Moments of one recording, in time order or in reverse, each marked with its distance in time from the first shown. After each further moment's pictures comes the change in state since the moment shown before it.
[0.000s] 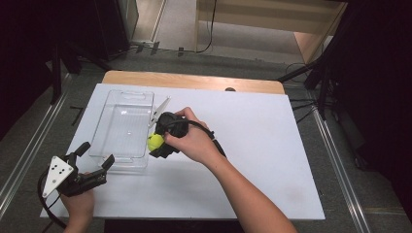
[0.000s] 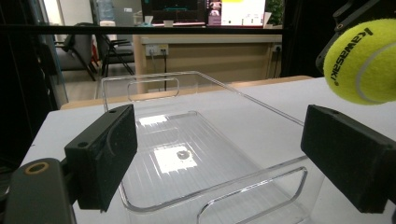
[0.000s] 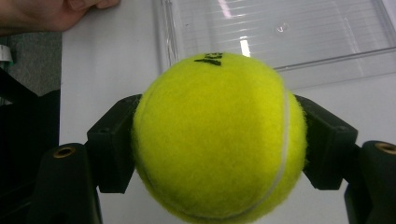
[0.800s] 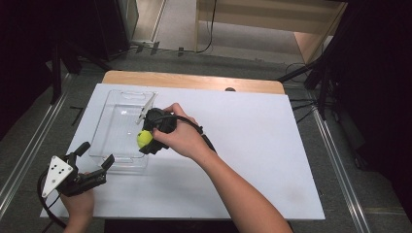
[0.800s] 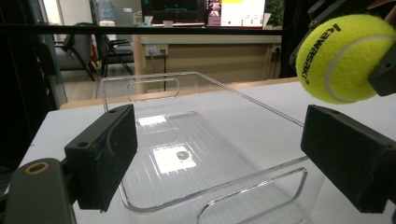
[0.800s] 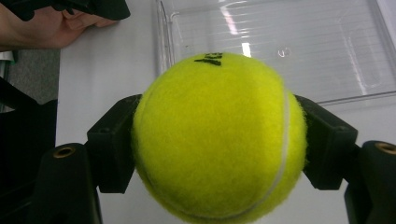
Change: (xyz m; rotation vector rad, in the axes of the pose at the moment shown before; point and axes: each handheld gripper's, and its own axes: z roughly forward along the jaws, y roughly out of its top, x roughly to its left) left arm 0.001 0.000 0.000 0.000 0.000 -0.001; right arm -0.004 0.027 0.012 0.001 0.012 -0.034
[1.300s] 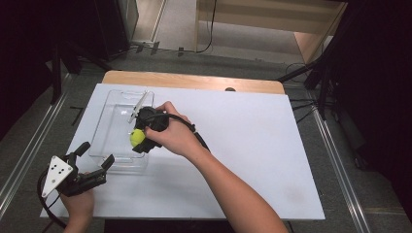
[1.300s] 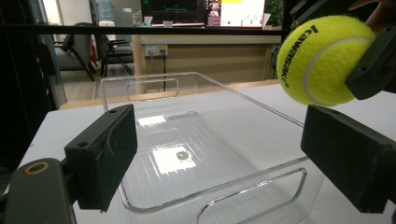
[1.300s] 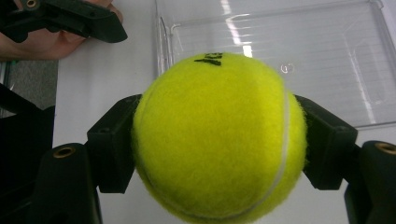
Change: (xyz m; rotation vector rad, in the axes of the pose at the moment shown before) left arm 0.000 0.000 0.000 -0.002 -0.003 -0.002; right arm -0.002 0.016 0.010 0.008 0.014 -0.013
